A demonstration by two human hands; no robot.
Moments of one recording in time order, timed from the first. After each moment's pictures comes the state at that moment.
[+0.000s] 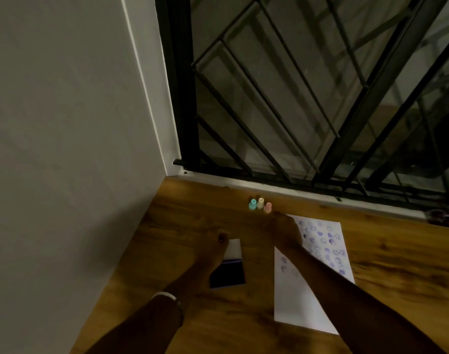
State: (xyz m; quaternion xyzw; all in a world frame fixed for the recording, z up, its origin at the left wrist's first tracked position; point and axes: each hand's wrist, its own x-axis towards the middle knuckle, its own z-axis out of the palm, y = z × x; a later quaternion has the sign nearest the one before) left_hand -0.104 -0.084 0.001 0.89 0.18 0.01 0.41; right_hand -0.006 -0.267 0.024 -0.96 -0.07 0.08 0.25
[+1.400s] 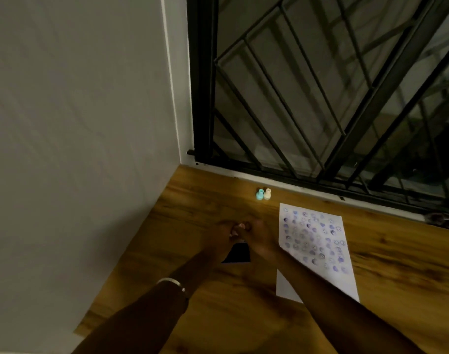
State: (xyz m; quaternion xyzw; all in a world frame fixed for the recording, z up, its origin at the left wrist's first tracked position) left_hand -0.156 -0.093 0.018 0.90 0.07 0.05 0.43; right_hand -0.095 -0.216 0.028 -0.87 -0.21 0.14 0.42
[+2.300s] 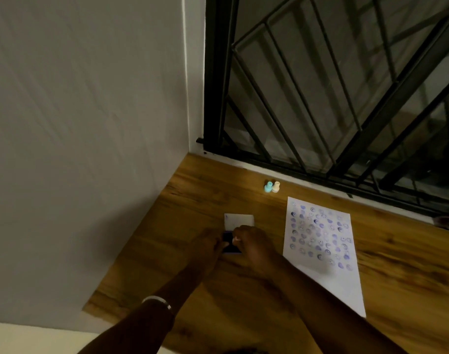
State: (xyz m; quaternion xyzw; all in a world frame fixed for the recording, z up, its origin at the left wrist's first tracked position) left_hand -0.215 -0.071 -0.029 0.89 0.19 0.05 0.41; right_hand -0.129 -0.211 0.017 -0.90 -0.38 0.12 0.17
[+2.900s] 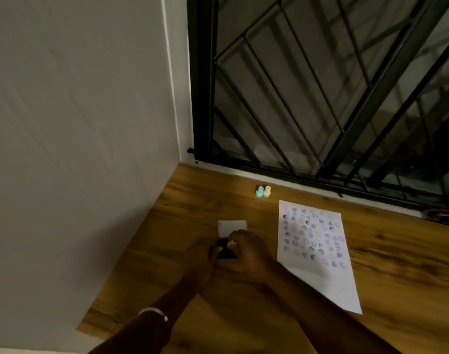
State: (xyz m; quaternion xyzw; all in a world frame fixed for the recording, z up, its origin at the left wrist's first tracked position) left_hand -0.219 -0.076 -0.027 0.90 0.19 0.07 0.39; right_hand -0.134 -0.222 0.009 -0.89 -0.35 0.12 0.28
